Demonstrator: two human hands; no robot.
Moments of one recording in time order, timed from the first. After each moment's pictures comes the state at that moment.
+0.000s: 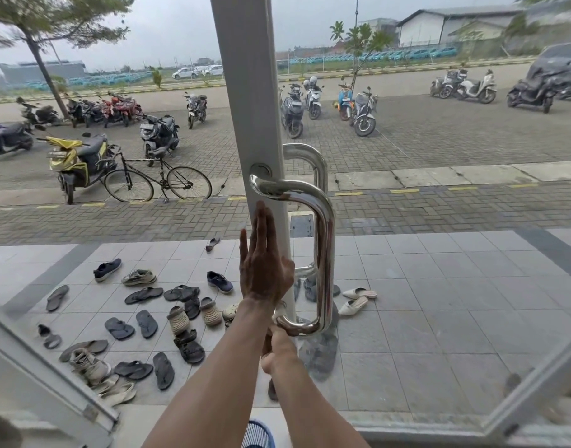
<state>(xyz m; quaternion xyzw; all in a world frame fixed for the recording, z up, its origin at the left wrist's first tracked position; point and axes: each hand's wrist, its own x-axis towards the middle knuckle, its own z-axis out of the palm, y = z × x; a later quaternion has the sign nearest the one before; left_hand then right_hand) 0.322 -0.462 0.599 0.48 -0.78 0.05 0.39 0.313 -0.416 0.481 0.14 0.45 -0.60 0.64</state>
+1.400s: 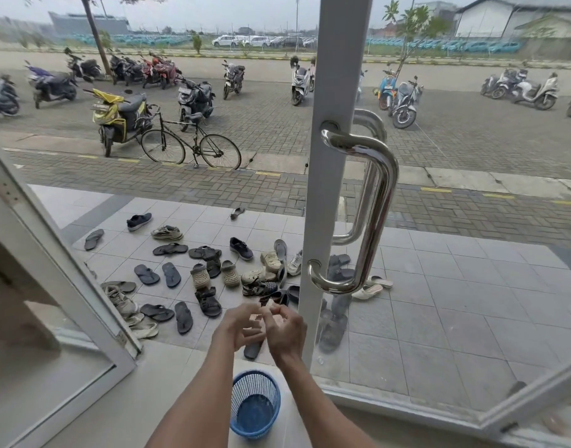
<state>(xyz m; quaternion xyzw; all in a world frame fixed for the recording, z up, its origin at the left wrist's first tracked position) 0.483 -0.391 0.462 0.62 -0.29 -0.67 0.28 0.384 -0.340 0.439 -0.42 0.67 -0.54 0.29</state>
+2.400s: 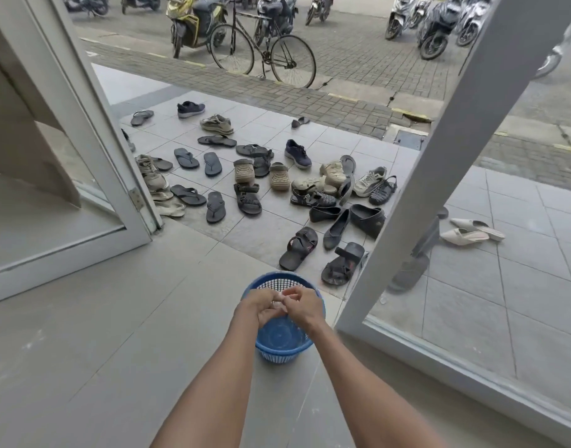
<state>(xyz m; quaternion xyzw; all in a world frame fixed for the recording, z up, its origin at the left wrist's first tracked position) 0.533 -0.417 -0.108 0.60 -0.13 -0.71 0.35 0.418 -0.420 -0.136 -0.55 0.66 -0.23 0.46</state>
